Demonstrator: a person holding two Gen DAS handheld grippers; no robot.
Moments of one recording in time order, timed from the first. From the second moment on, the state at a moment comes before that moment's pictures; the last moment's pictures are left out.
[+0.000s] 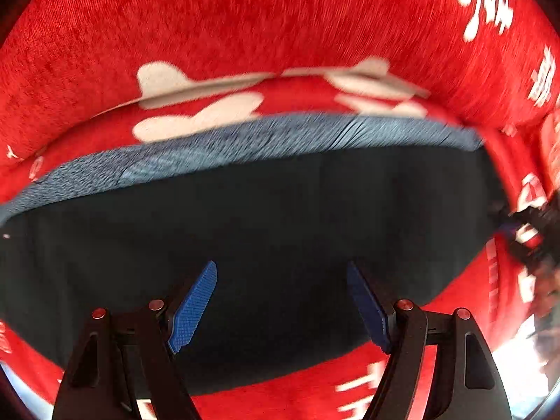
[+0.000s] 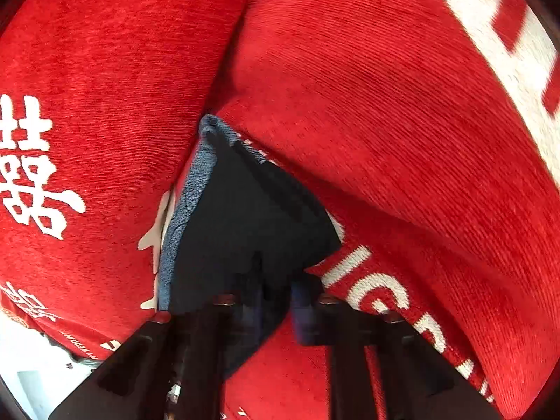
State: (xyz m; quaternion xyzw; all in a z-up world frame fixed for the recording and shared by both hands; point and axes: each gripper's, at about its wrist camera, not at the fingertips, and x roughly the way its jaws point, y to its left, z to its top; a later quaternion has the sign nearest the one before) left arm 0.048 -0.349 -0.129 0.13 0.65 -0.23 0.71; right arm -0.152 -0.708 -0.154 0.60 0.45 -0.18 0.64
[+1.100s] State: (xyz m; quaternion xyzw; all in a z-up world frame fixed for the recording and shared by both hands) left arm 0.117 0.004 -0.100 0.08 0.63 -0.12 0.76; right arm 0.112 -0.297 -0.068 0.24 0.64 0.15 0.72
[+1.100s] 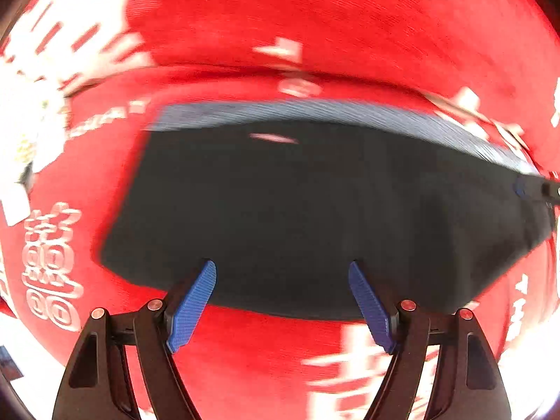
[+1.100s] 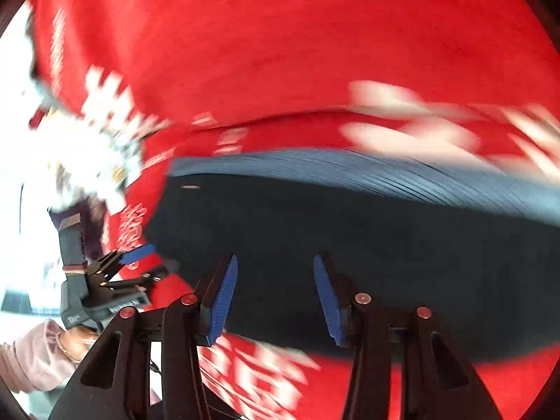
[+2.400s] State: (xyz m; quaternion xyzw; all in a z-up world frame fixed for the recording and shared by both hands) left arm 0.150 0.158 -0.135 -0.05 0.62 -0.16 0.77; right arm 0.292 0.008 -0.185 0.03 0.71 0.26 0.66
